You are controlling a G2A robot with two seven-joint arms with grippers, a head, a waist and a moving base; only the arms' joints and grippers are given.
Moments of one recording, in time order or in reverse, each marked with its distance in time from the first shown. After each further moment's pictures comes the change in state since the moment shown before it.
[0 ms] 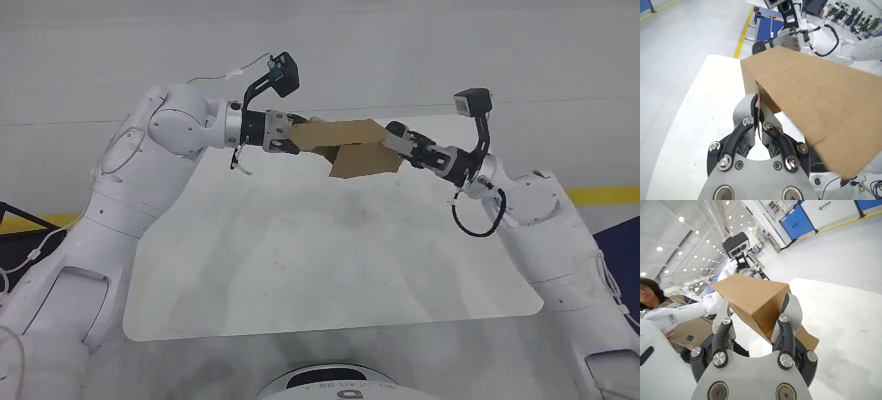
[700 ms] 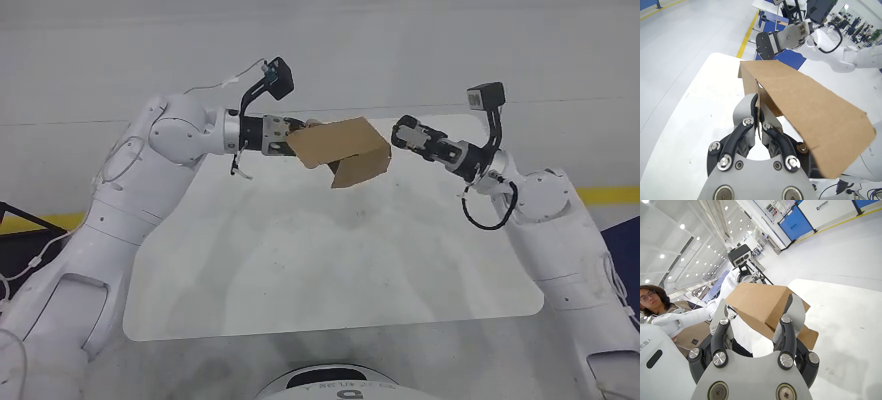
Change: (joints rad) left arm 0.048 0.013 -0.015 -0.009 -0.027 0.057 0.034; right arm -0.018 0.000 0.073 0.015 -0.038 0.029 -0.024
